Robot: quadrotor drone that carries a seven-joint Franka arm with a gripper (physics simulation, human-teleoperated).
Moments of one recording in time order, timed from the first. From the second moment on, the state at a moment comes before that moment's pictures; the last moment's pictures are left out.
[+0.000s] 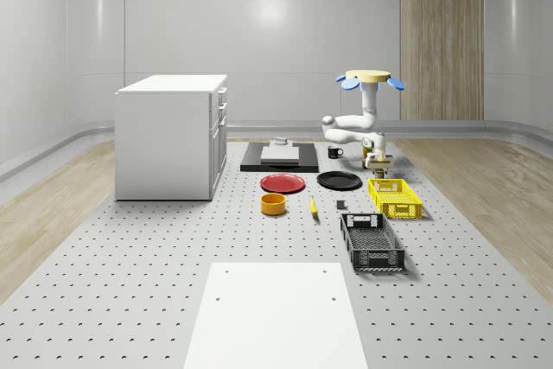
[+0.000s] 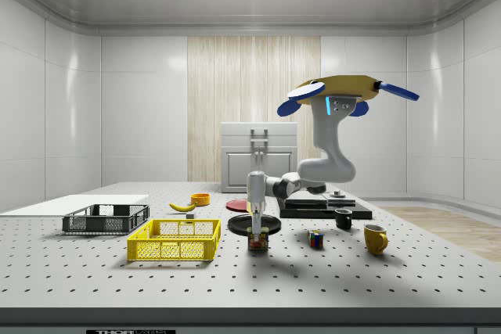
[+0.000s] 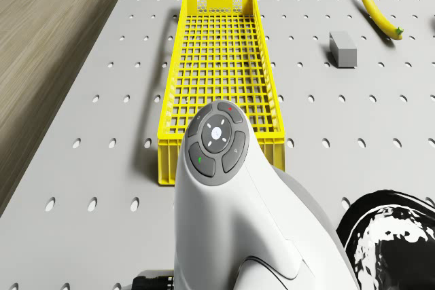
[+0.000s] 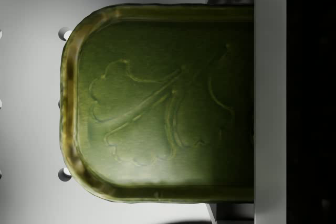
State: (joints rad) arm -1.20 -1.42 1.25 -2.80 -1.92 1.53 1.67
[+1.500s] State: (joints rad) arm -1.21 -1.46 1.36 -2.82 -1.81 1.53 1.69
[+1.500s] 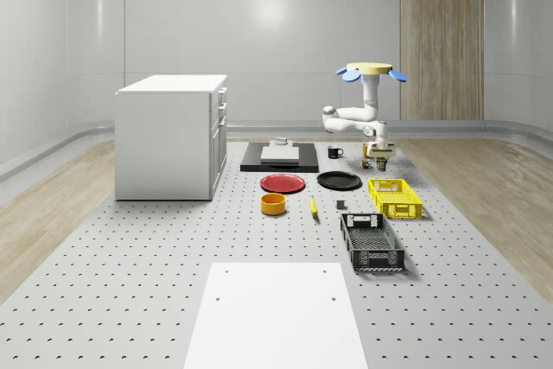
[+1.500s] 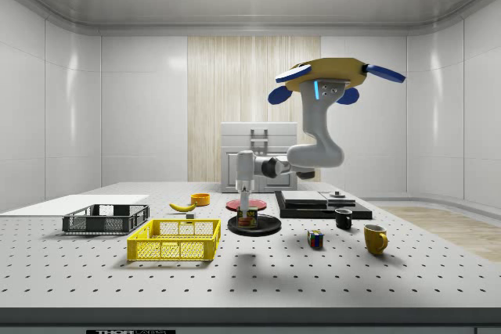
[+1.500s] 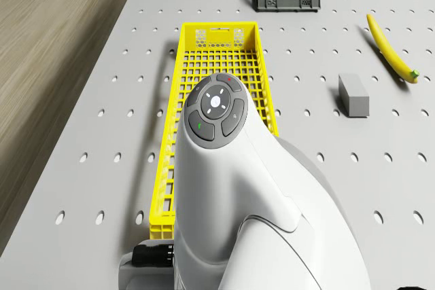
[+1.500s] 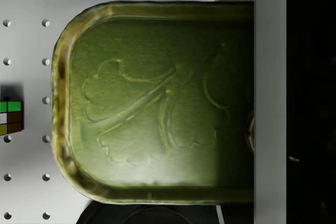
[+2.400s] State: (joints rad) arm -1.22 -1.49 1.37 -2.82 -1.79 1.55 1.69
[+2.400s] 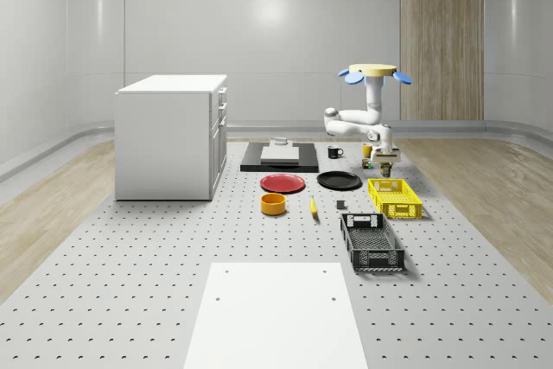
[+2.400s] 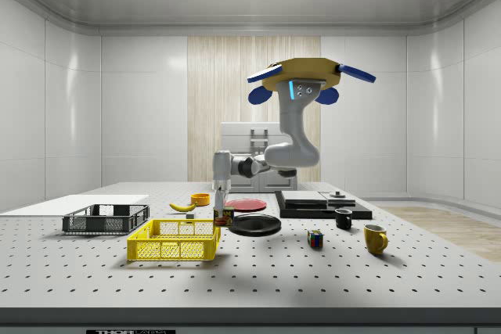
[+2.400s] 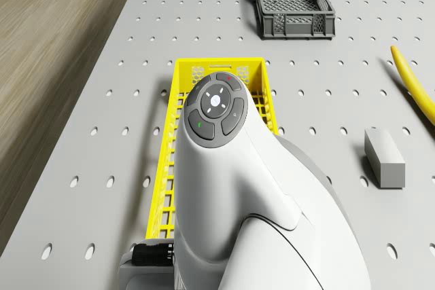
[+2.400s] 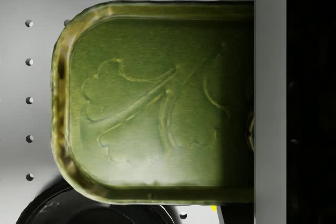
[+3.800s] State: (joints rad) arm -1.23 -1.52 1.36 -2.82 -1.79 1.59 1.70
